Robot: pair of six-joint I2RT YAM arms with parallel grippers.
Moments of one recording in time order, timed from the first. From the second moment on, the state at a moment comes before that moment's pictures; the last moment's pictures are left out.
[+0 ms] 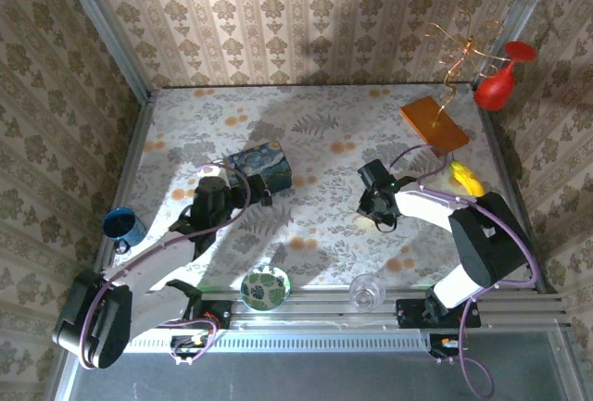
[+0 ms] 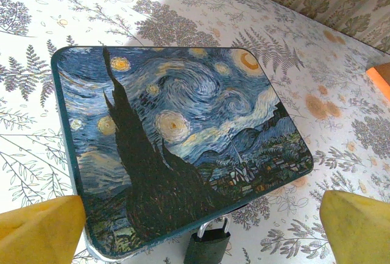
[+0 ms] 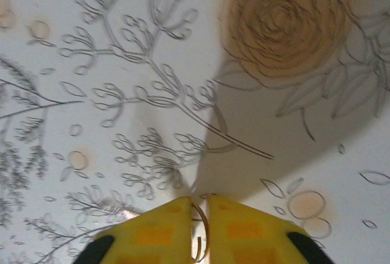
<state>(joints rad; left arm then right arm) -0.50 1.07 0.40 0.21 -0.09 -0.56 0.44 1.56 0.79 -0.45 0.07 0.95</state>
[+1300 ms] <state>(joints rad) -0.50 1.13 0.52 0.23 0.09 -0.56 0.49 1.29 0.86 -0.51 0.01 0.92</state>
